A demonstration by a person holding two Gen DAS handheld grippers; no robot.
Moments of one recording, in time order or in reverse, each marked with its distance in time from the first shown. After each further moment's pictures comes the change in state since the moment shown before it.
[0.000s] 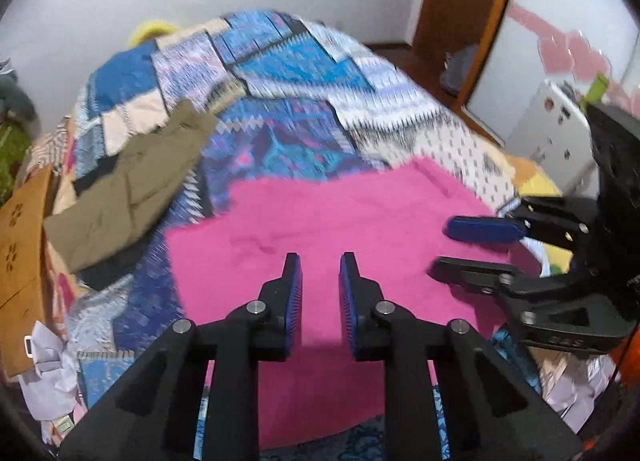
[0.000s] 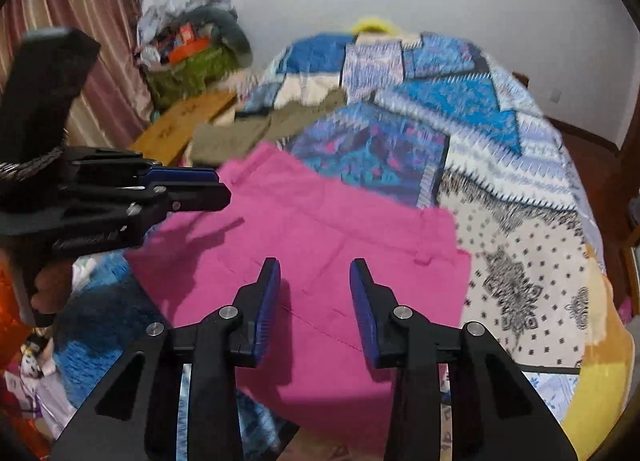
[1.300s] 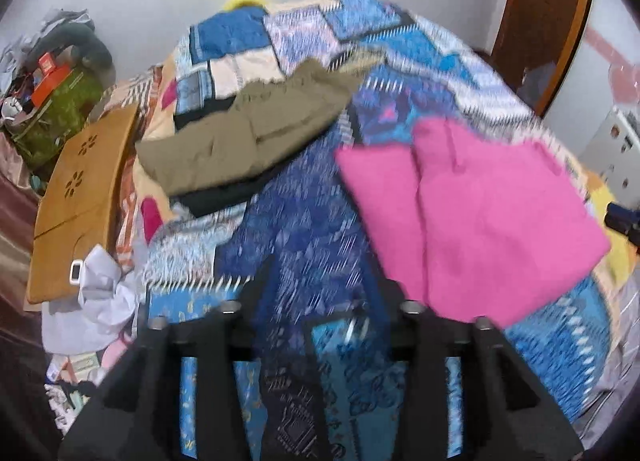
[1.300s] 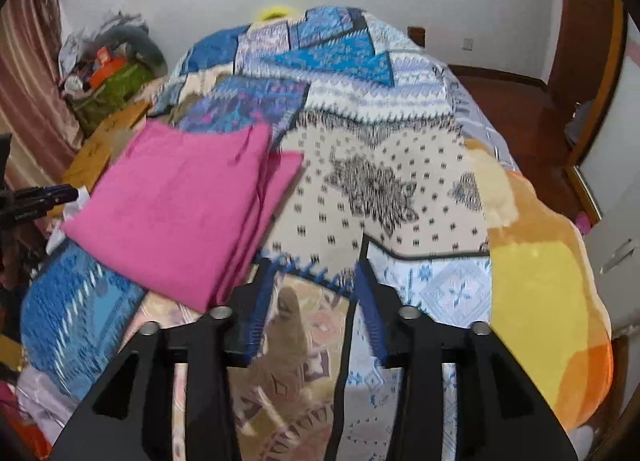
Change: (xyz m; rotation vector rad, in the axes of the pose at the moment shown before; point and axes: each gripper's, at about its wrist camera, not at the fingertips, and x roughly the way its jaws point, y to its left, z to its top) left arm -0.045 0.089 -0.056 -0.185 -0.026 0.222; right arm -0.072 -0.073 -0.066 0.231 -0.014 -0.206
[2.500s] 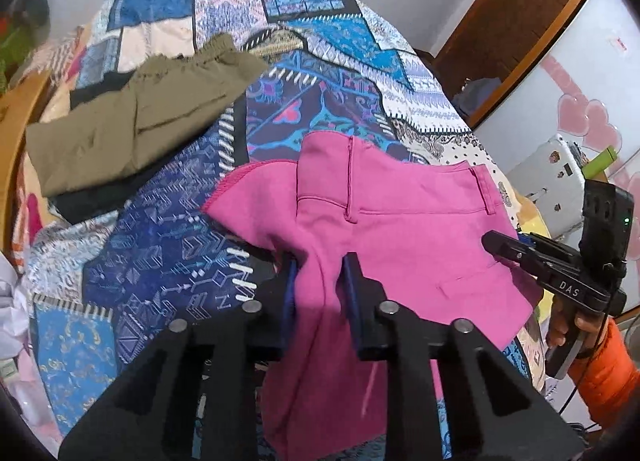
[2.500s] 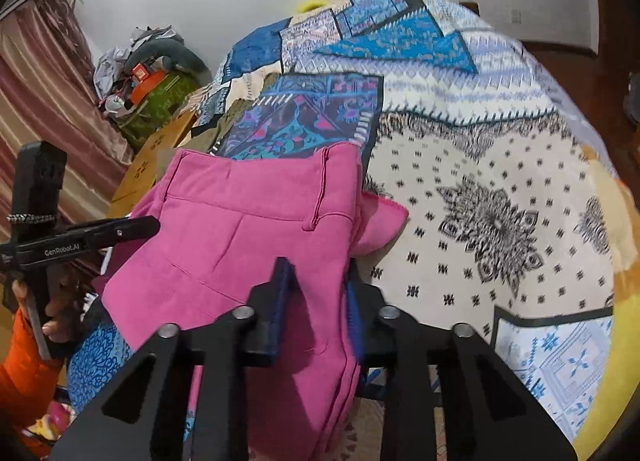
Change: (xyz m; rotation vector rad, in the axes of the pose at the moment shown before) left arm 0.050 -0.045 0.037 -0.077 0.092 -0.311; right arm 0.066 0.031 0.035 0.047 0.044 0.246
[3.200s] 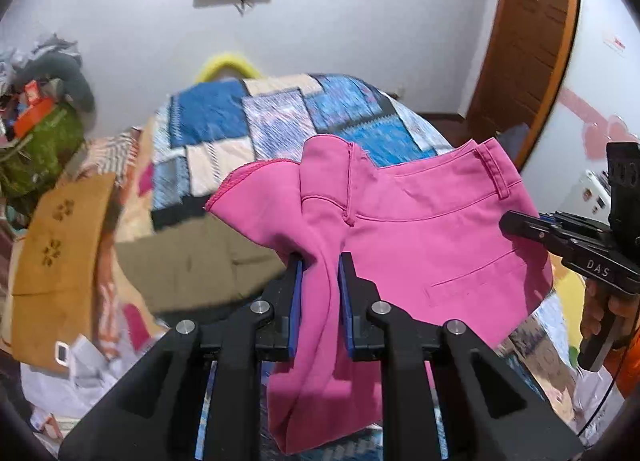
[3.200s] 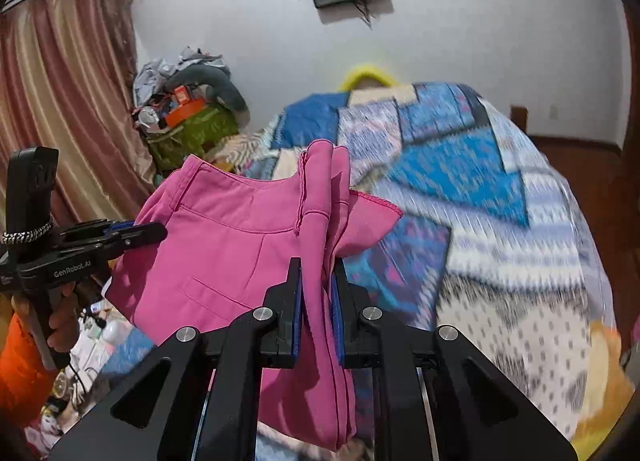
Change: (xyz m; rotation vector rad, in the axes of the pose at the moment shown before) left arm -0.091 0.035 0.063 0.082 -0.302 0.197; right arm -0.002 0.082 0.101 -0.209 -0.200 0.030
